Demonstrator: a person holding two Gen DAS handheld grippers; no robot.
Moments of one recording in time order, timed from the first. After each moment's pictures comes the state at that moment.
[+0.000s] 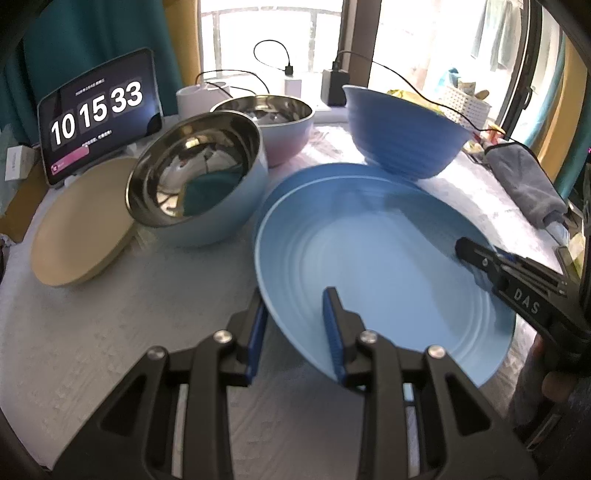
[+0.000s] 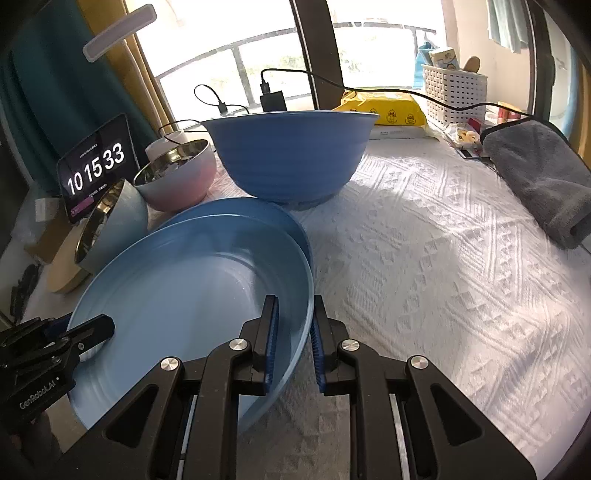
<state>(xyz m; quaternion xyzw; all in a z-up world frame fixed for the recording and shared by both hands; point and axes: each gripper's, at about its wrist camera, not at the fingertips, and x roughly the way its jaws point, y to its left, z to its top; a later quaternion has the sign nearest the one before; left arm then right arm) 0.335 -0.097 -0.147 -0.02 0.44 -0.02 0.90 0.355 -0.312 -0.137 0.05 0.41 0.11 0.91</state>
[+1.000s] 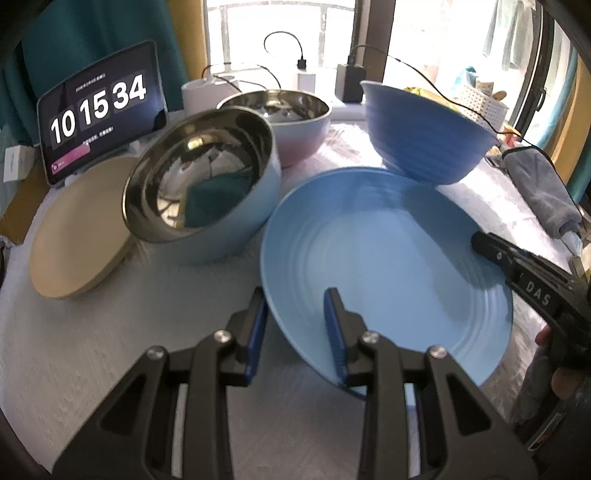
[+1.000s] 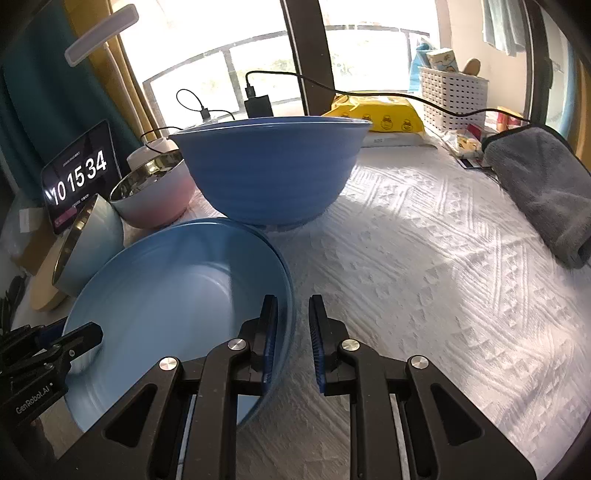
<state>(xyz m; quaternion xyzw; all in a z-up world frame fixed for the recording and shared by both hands) 0.355 -0.092 -0.155 -0.02 0.45 0.00 0.89 0.379 -0.315 -0.142 0.05 0.40 0.09 0.91</state>
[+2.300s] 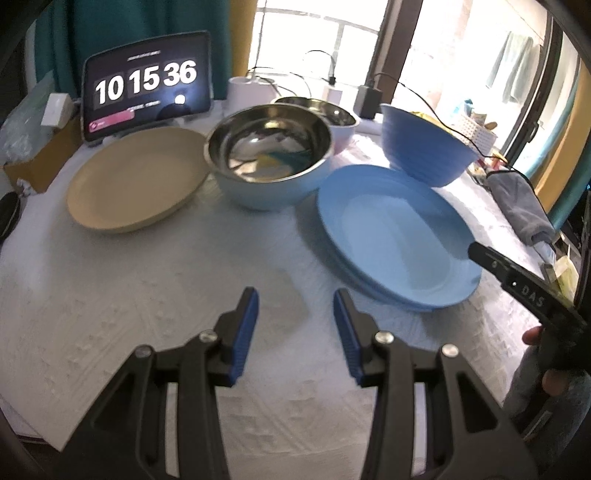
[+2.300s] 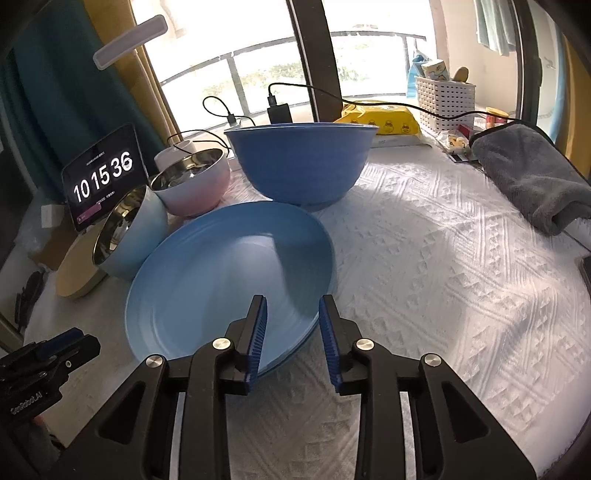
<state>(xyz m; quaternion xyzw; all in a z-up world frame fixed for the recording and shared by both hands) 0.279 -0.041 -0.139 -0.09 0.43 0.00 0.90 0.317 -0.287 -0.122 0.05 0.39 0.09 0.92</state>
